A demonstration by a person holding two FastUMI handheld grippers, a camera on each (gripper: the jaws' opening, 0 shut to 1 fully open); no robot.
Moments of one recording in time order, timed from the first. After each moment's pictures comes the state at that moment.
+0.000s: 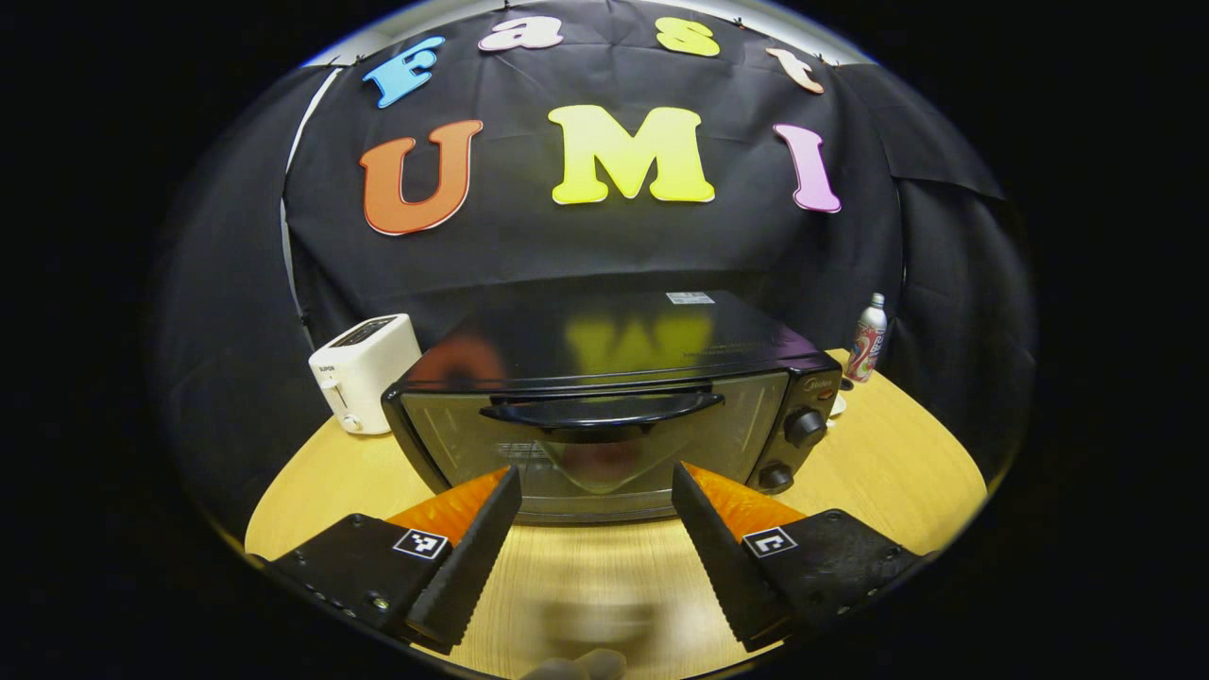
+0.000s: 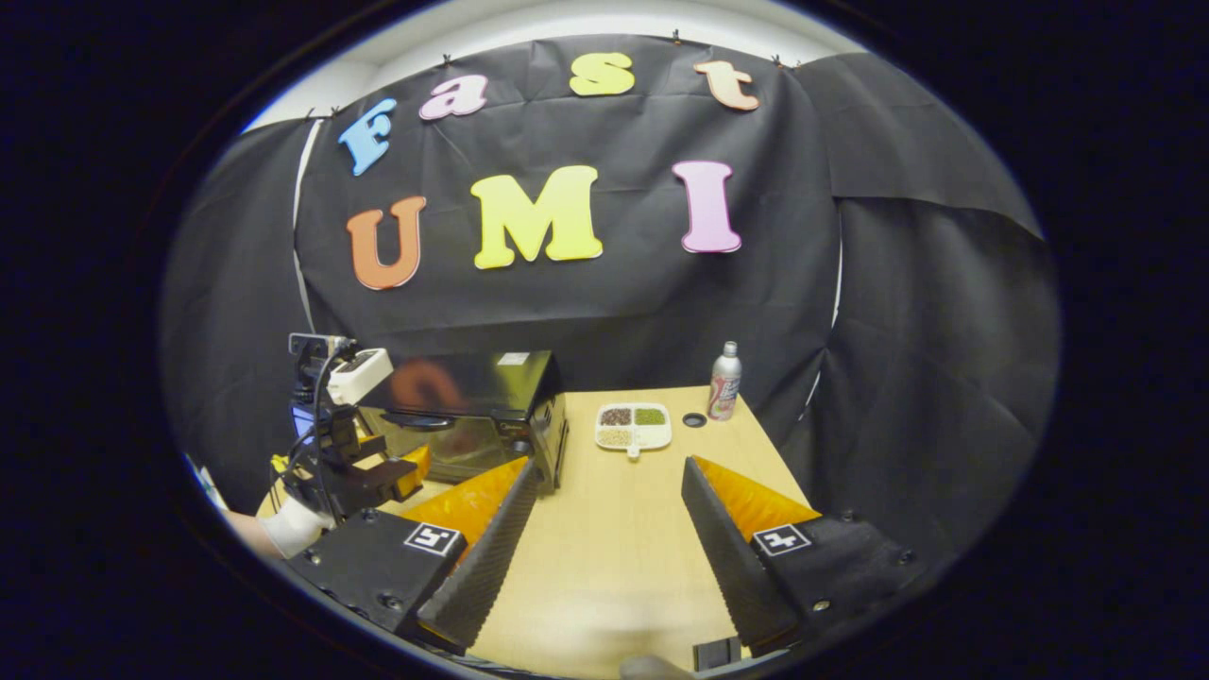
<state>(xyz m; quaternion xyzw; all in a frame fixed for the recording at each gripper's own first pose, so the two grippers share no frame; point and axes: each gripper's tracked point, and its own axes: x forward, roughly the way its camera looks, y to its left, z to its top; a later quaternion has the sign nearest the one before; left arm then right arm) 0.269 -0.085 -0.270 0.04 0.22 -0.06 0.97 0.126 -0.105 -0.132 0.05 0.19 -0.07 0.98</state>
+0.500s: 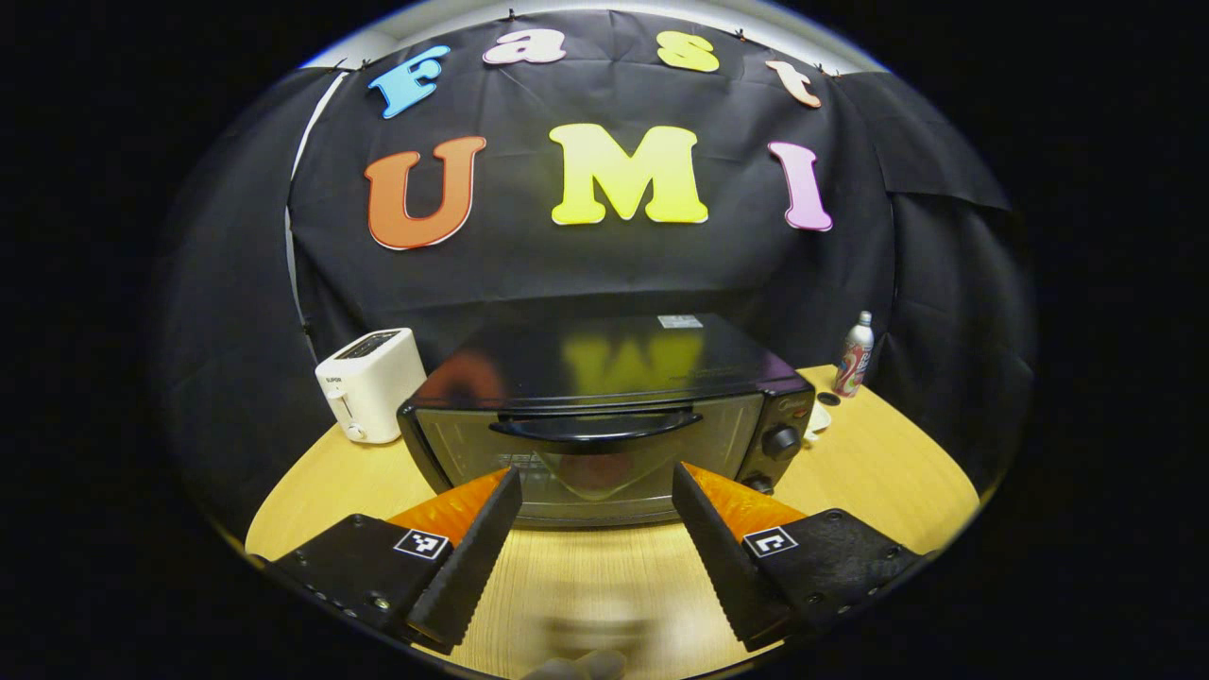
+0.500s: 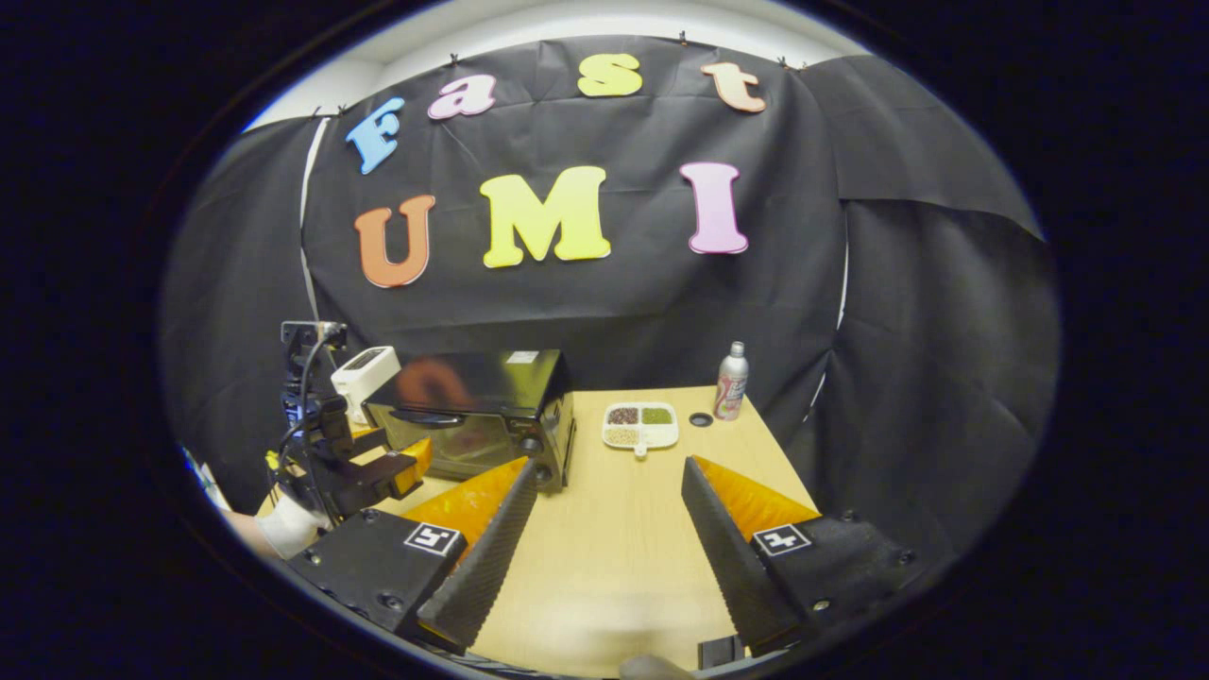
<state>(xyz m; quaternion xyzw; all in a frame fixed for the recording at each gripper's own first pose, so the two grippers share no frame) 0.244 -0.087 -0.226 0.02 0.19 -0.07 0.98 0.117 -0.087 -0.123 0.05 0.18 -0.06 0.98</state>
